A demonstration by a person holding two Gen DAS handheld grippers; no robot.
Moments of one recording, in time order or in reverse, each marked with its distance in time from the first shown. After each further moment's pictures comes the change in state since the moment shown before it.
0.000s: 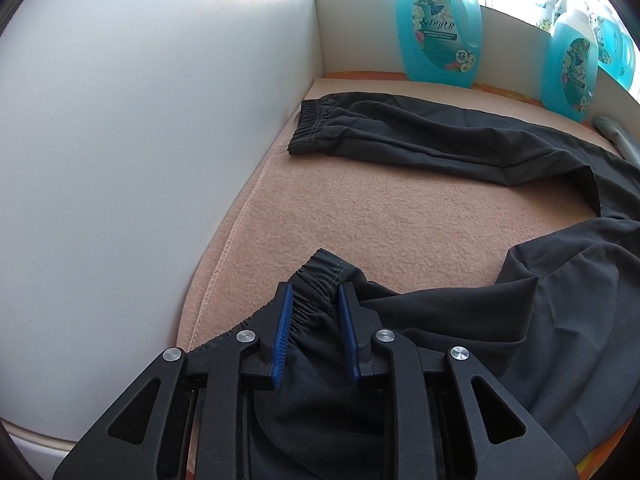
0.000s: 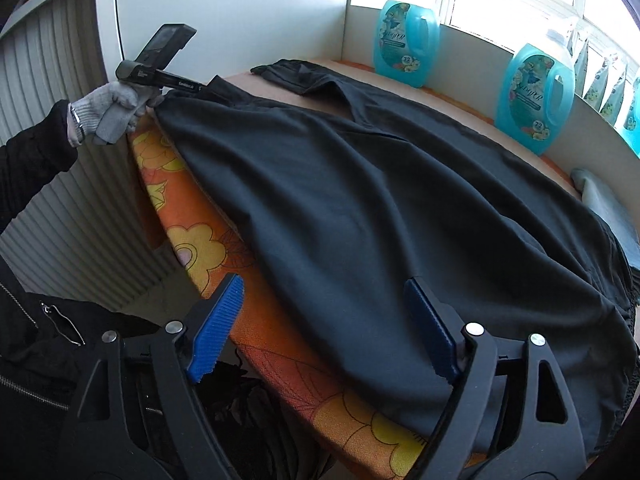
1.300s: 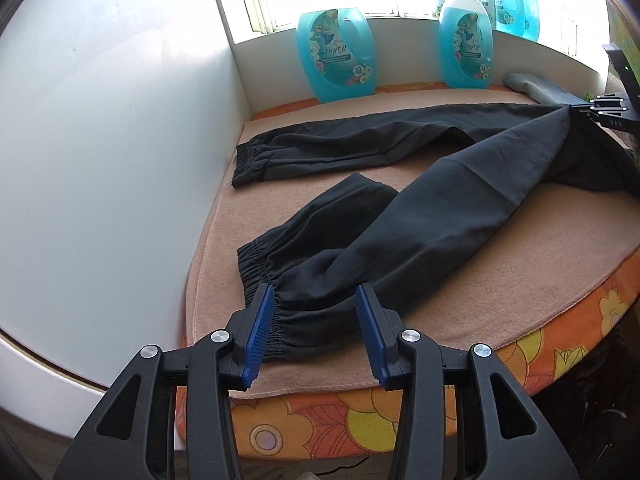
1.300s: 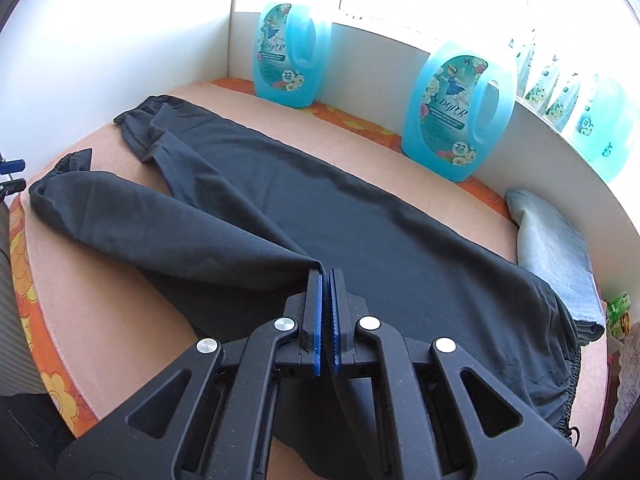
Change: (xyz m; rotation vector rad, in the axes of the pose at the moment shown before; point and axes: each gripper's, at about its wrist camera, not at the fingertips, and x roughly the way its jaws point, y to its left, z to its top) left arm -0.089 -0.029 -0.035 0.259 -0.083 -0.137; right arm 0.048 -0.142 0.119 0.145 0.001 -0.284
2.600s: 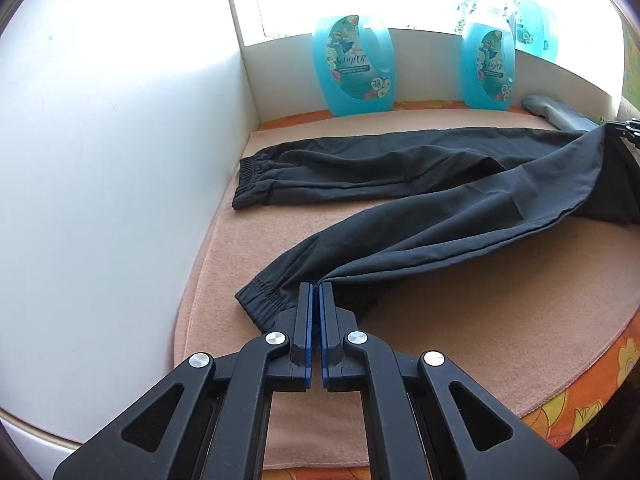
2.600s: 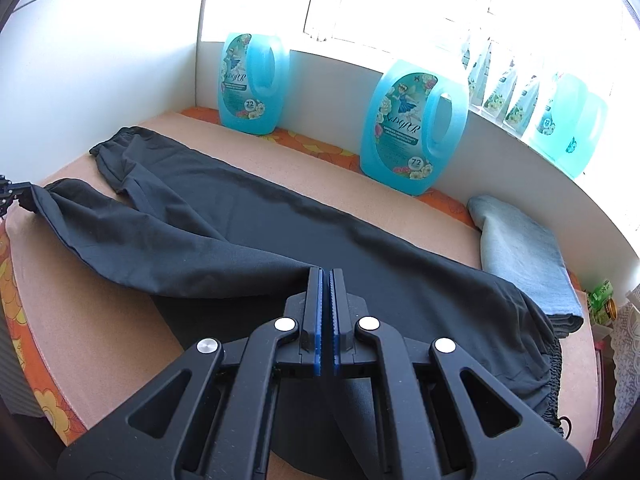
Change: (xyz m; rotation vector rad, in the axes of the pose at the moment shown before) left arm 0.041 0.022 0.031 -0.083 -0.056 0.015; right arm -0.031 -0.010 -0.003 0.046 -0.097 -0.089
